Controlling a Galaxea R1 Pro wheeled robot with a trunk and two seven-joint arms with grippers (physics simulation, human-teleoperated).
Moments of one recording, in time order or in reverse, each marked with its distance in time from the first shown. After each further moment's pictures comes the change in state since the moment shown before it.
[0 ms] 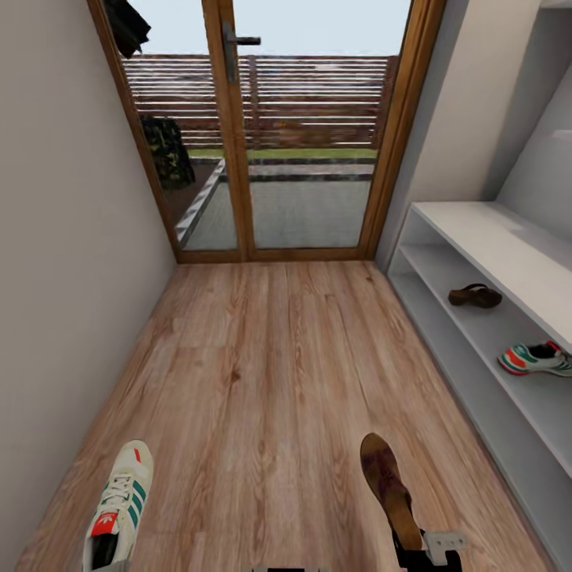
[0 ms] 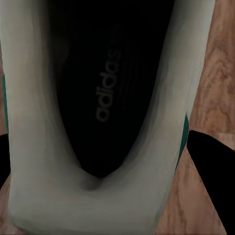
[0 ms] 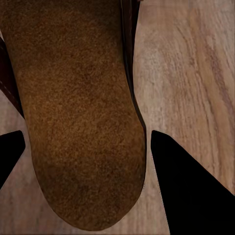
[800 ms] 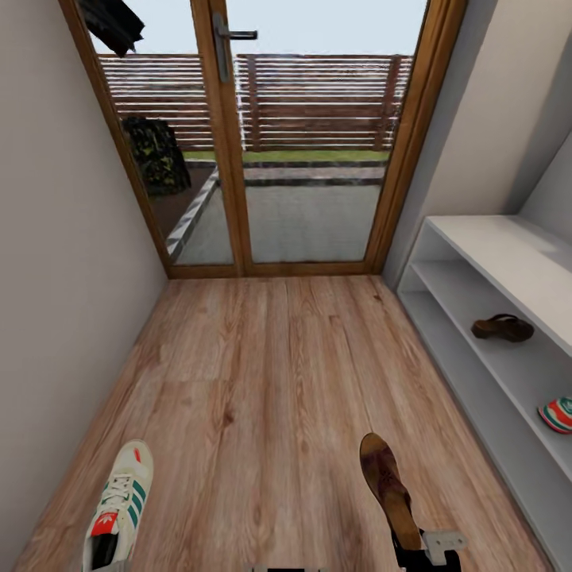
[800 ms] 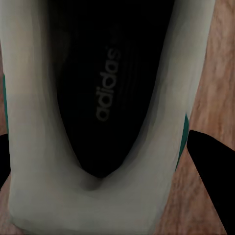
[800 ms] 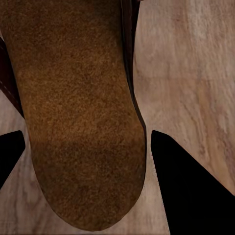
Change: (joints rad) left arm 0.000 0.000 0.000 0.000 0.001 0.000 0.000; right arm 0.000 0.003 0.000 -0.001 -0.002 0.000 0.001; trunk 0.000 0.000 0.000
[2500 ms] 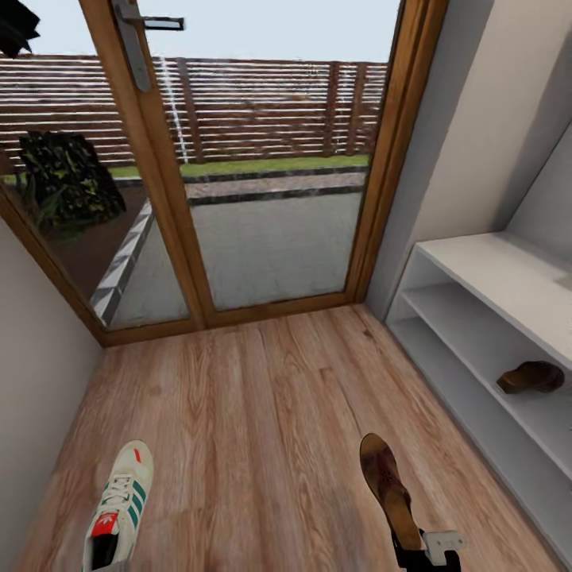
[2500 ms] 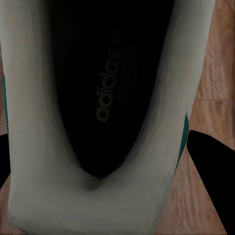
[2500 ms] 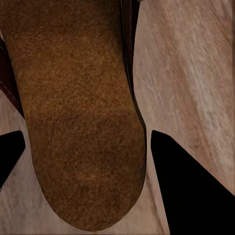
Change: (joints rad) left arm 0.000 0.000 0.000 0.001 -0.001 0.000 0.000; right arm 0.000 0.000 -0.001 0.000 -0.001 0.002 0.001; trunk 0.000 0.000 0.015
